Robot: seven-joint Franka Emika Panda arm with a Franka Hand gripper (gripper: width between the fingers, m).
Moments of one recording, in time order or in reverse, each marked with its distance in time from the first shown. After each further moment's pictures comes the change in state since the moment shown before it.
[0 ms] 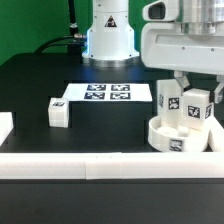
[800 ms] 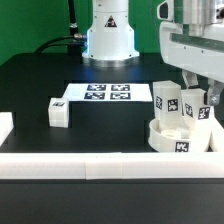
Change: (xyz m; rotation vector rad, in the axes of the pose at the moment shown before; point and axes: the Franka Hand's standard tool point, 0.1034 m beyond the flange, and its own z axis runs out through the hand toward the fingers) arm 0.001 0.002 0.001 0.026 -0.019 0.559
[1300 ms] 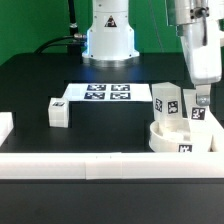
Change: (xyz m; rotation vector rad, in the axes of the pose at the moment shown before) arm 0.001 -0.002 0.001 0.108 -0.055 0.514
